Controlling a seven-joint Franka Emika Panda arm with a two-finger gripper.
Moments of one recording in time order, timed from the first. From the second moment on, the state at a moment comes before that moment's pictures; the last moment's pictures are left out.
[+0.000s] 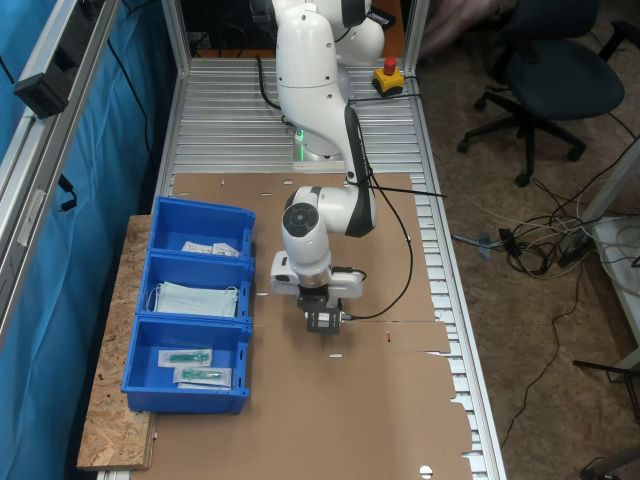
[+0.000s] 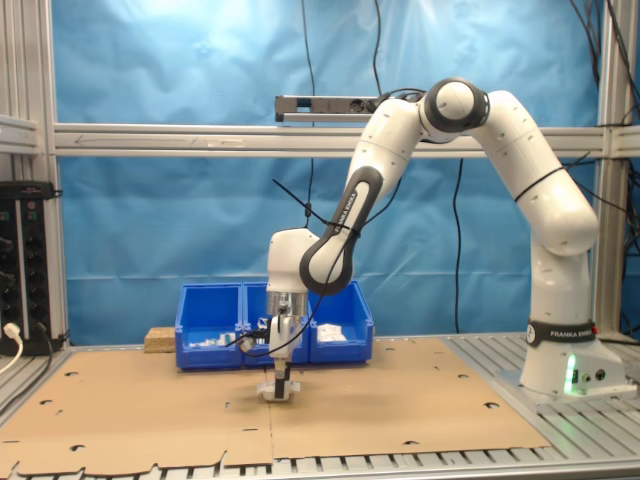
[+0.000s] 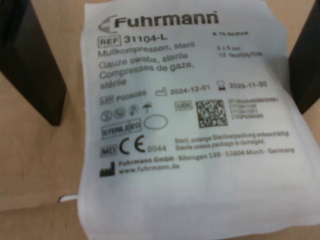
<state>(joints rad) -0.35 0.56 0.24 -2.17 0.08 2.77 0.75</state>
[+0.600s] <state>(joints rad) -0.35 0.56 0.24 -2.17 0.08 2.77 0.75</state>
